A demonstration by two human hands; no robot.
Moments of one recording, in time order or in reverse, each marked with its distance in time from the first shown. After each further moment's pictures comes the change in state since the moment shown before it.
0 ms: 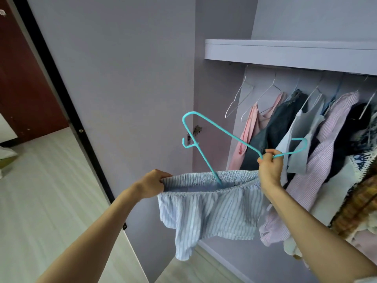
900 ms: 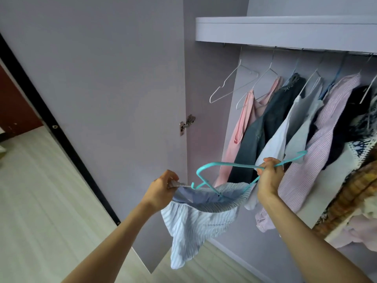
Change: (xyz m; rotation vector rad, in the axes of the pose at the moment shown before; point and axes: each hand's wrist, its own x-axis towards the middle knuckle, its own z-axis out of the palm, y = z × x) left_hand 0.014 -0.003 0.067 -0.179 0.202 0.027; right_hand -0.018 0.033 -0.016 0.178 0.119 0.148
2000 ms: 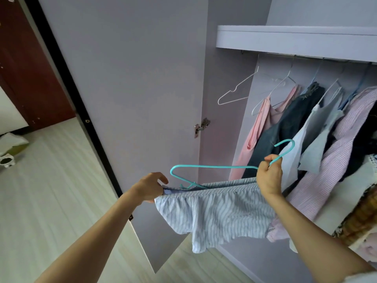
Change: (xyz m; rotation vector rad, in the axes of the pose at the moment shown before) left_hand -0.002 -0.025 -0.057 0.055 -0.178 -0.390; right_hand 0.000 0.008 0.019 -0.568 -0.175 -0.377
